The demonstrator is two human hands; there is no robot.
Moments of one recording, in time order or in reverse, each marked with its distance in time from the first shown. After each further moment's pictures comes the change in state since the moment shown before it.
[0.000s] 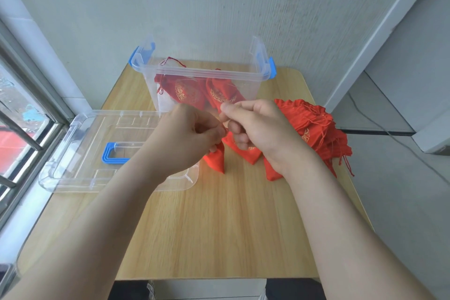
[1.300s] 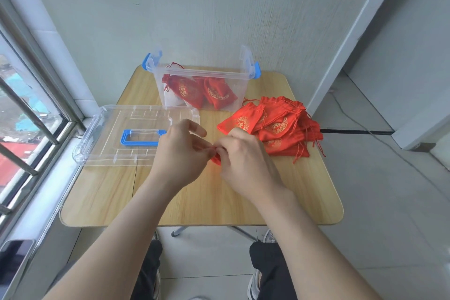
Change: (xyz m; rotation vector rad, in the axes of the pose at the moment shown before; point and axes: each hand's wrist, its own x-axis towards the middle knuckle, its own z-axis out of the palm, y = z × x) left_hand -0.083 0.011 0.026 -0.064 0.248 -0.195; right_hand -0.103 0.030 0.033 -1.006 0.180 -0.536
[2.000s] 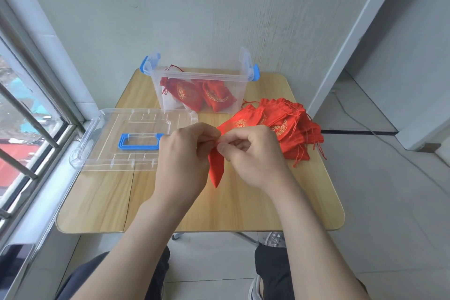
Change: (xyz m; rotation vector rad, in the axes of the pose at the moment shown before) left_hand -0.010 0.010 0.014 0.104 0.220 0.356; right_hand 0.011 0.007 -0.027 0.519 0.017 0.310
